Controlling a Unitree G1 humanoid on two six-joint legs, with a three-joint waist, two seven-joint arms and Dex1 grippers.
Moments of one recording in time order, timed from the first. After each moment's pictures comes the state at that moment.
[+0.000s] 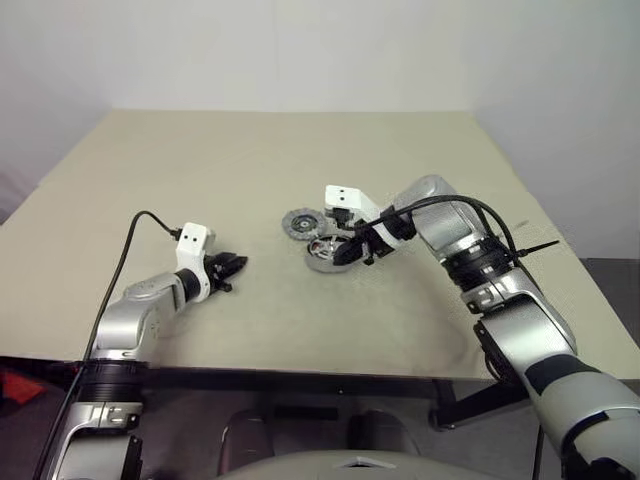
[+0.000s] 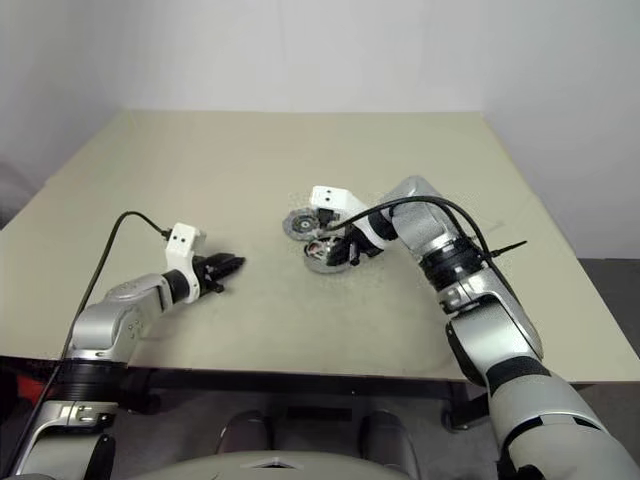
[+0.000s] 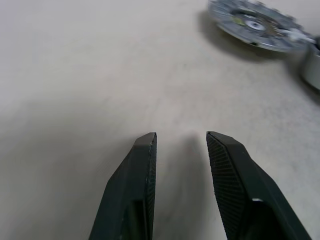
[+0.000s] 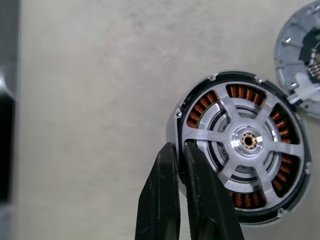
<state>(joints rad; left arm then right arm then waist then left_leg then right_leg) -0.26 0.43 0.10 0.06 -0.37 0.66 -0.56 -0.93 -0.42 0.45 0.29 -0.19 0.86 1.50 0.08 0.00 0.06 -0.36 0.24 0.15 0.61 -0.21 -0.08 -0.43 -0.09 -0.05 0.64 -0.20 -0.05</state>
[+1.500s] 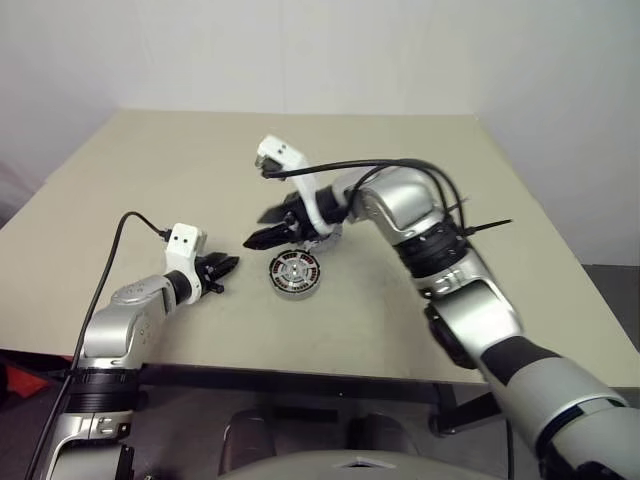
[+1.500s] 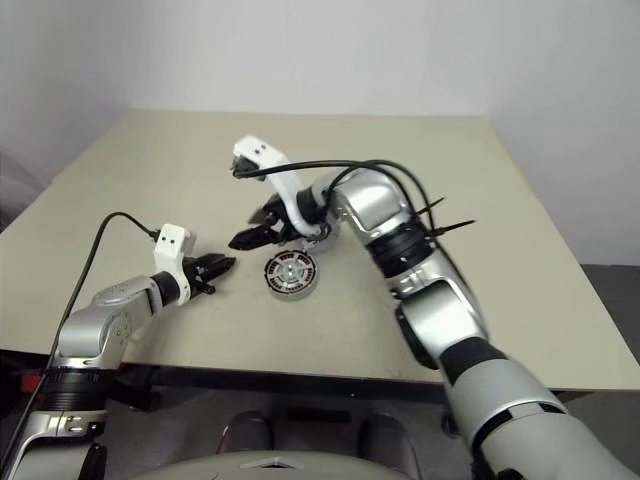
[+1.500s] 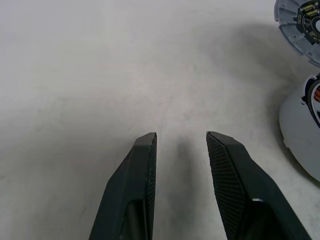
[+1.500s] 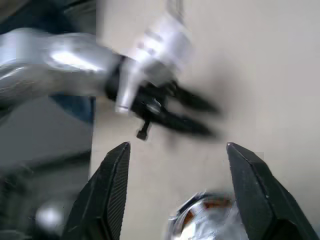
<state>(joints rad) -0.23 0.45 0.13 -0.01 -0.37 0.68 -0.55 -1.08 -0.26 0.41 0.25 0.20 0.76 1.18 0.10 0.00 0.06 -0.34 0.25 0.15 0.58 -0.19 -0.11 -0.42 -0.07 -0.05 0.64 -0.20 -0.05</state>
